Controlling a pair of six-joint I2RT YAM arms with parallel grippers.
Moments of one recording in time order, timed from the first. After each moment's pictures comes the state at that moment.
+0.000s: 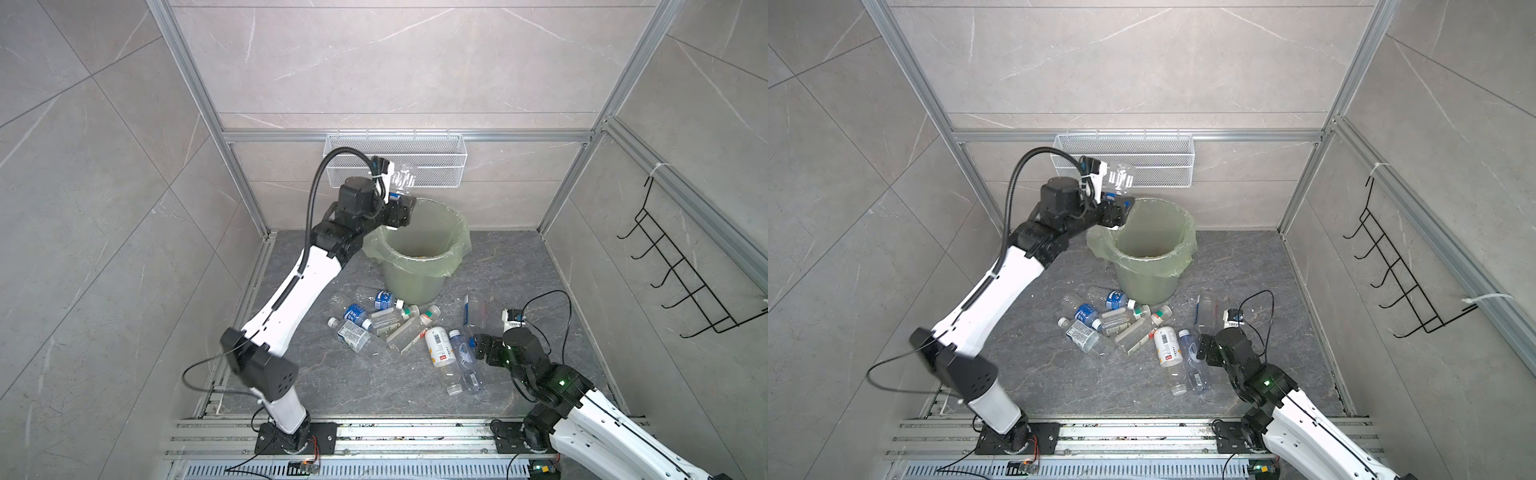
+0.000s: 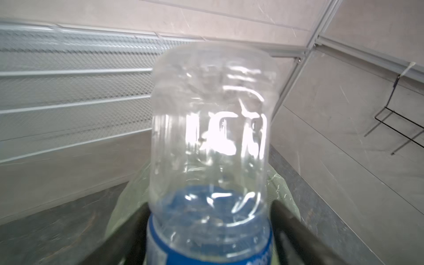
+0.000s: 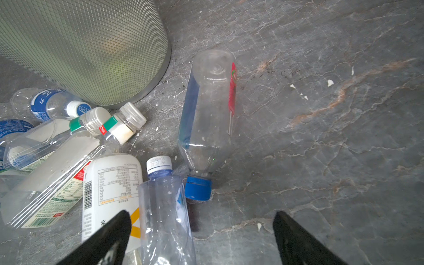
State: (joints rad) left arm -0.55 1.78 2.00 -0.46 0.13 -0.20; right arm 0.60 0.63 0.43 -0.55 0.30 0.58
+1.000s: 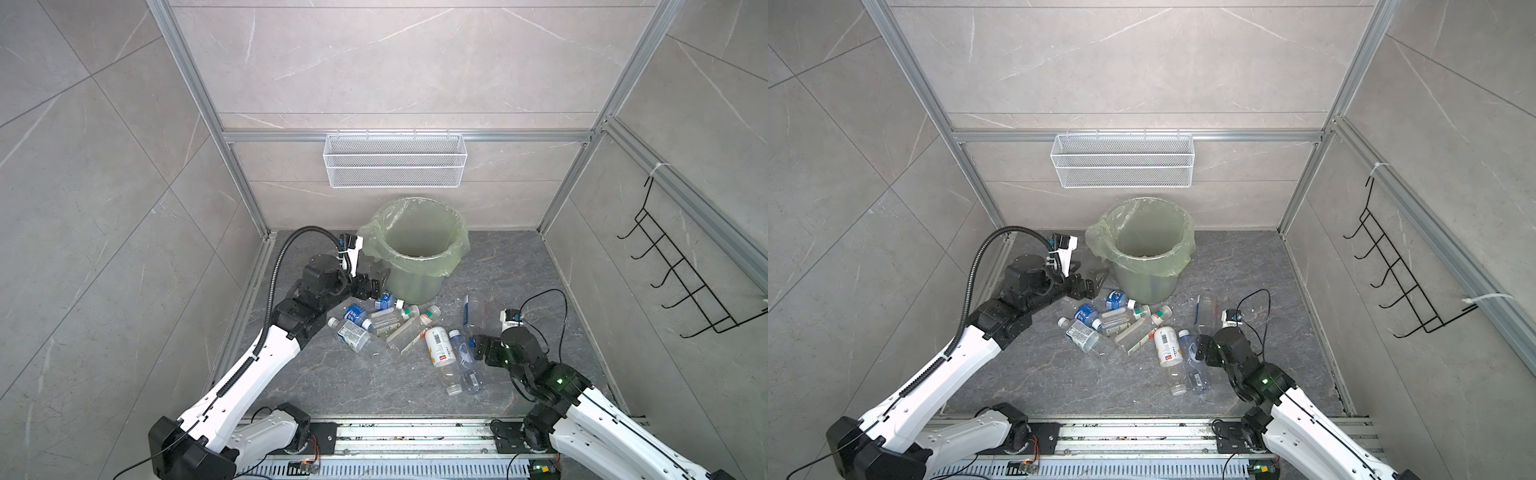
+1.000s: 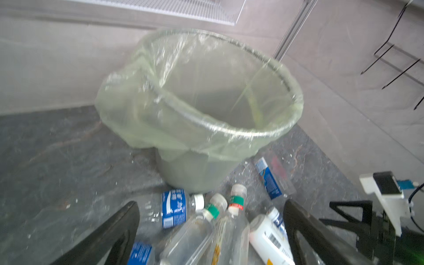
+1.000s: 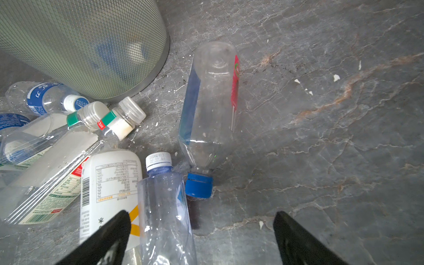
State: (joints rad) left arm -0.53 1.06 1.00 -0.30 0.13 -0.25; right arm 0.60 0.66 0.43 -0.54 0.28 0.58
